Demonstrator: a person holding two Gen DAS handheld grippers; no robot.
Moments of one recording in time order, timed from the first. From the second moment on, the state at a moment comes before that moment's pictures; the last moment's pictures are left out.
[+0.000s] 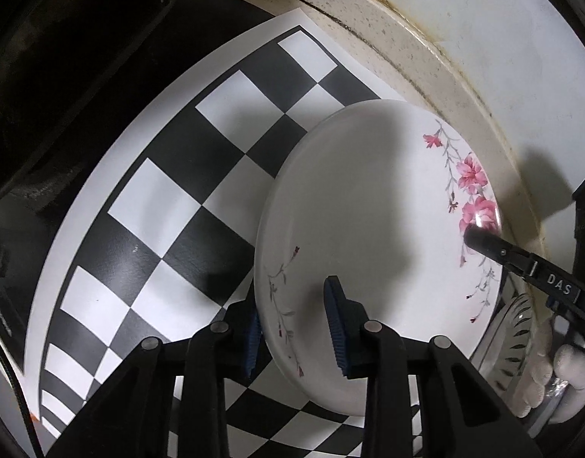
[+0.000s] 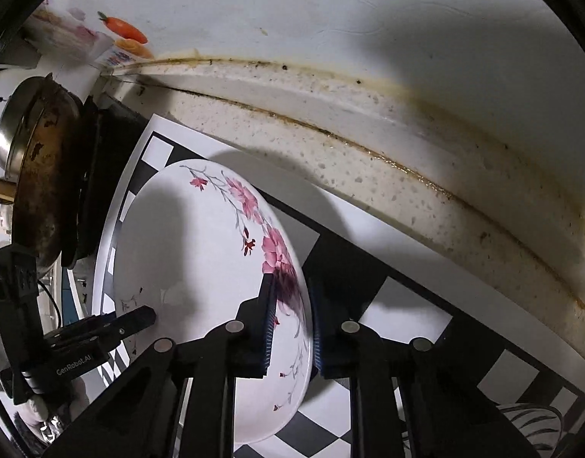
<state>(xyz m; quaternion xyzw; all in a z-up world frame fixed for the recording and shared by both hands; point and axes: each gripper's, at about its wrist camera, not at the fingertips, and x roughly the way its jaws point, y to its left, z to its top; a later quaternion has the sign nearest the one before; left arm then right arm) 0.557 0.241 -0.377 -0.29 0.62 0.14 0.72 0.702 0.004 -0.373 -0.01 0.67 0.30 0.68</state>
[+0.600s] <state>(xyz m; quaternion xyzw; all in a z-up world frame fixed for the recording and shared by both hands) 0.526 0.193 -0.291 -0.23 0.59 0.08 0.77 0.630 -0.070 -0.294 0.05 0.63 0.28 0.73</state>
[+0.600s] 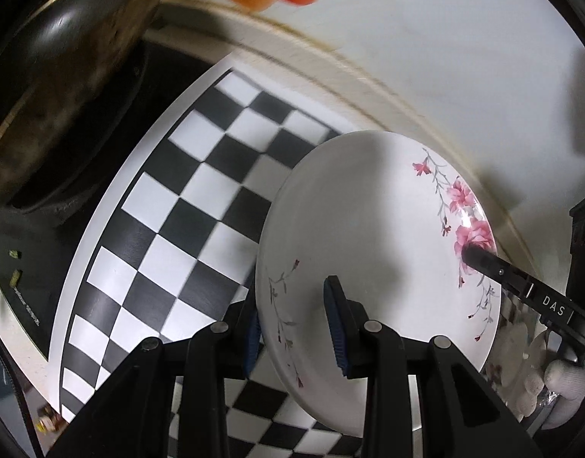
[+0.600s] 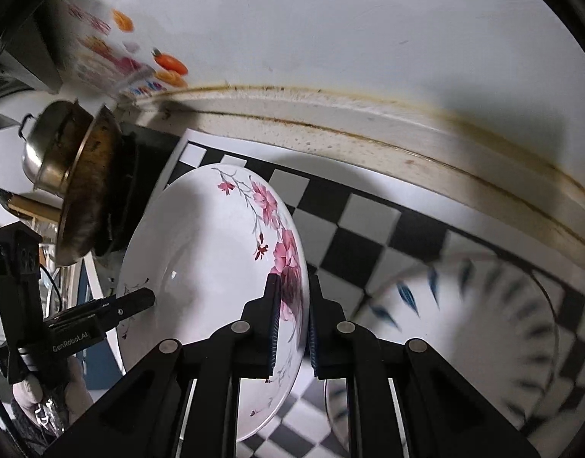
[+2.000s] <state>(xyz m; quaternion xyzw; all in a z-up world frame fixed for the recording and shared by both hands) 0.388 -0.008 -0.321 -0.01 0.68 -0.16 0.71 0.282 -0.287 -0.291 0.21 0.61 0.03 0.76</state>
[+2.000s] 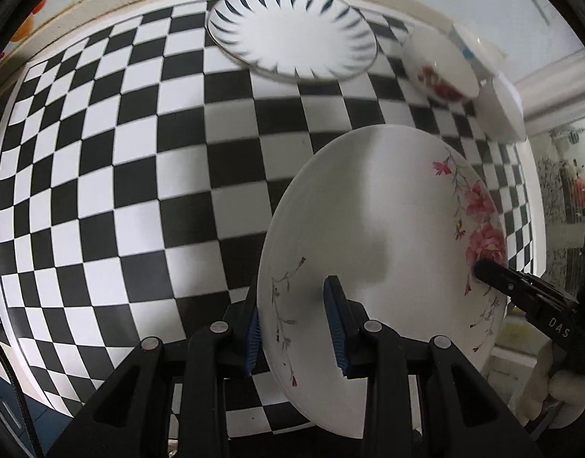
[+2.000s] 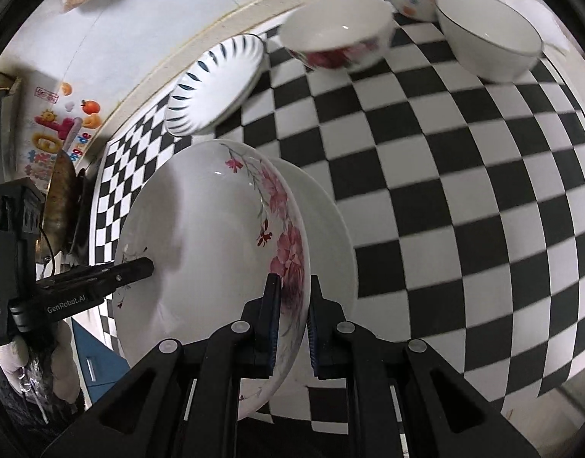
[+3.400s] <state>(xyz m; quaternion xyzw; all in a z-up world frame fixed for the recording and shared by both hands) 0.359 -0.045 -0.339 0.05 0.70 -0.14 0.70 0.273 -0.300 -0.313 0.20 0.64 0.01 0.74</state>
